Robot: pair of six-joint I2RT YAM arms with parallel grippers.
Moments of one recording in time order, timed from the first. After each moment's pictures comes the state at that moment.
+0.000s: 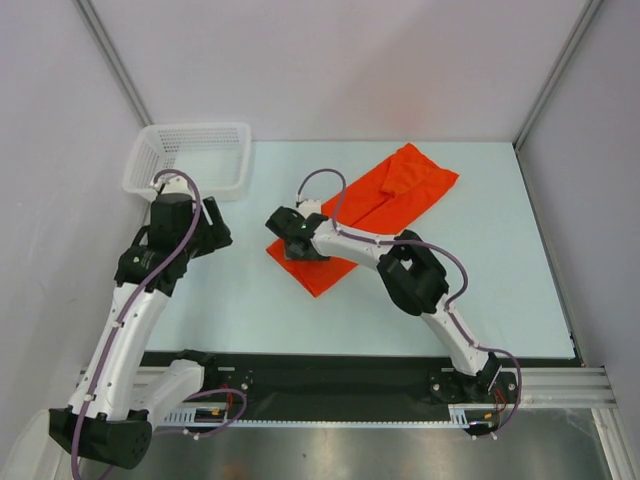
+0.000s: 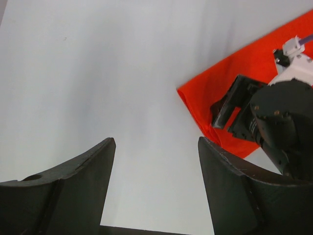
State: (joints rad) left arm -0.20 0.94 1.09 -0.81 -0.19 -0.42; right arm 0.93 2.37 1.97 -0.76 0.47 0.87
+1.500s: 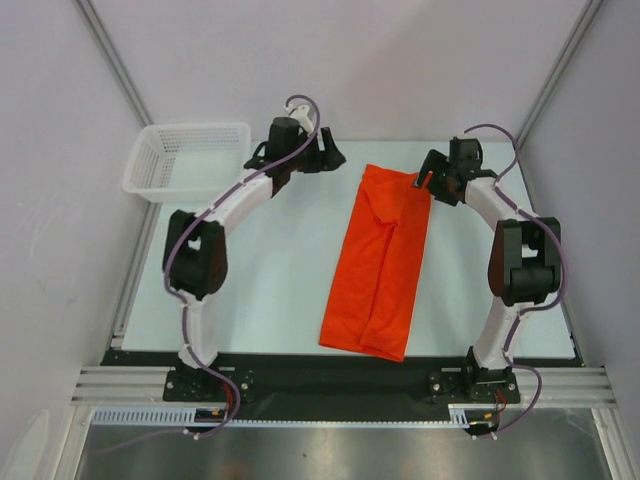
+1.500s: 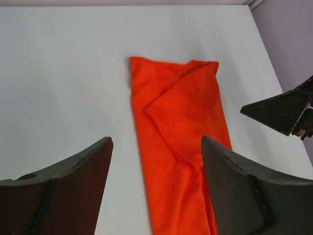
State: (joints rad) left arm -0.42 1.97 1.67 -0.13 0.22 -0.43; right arm 0.08 1.86 1.43 -0.34 -0.08 0.51
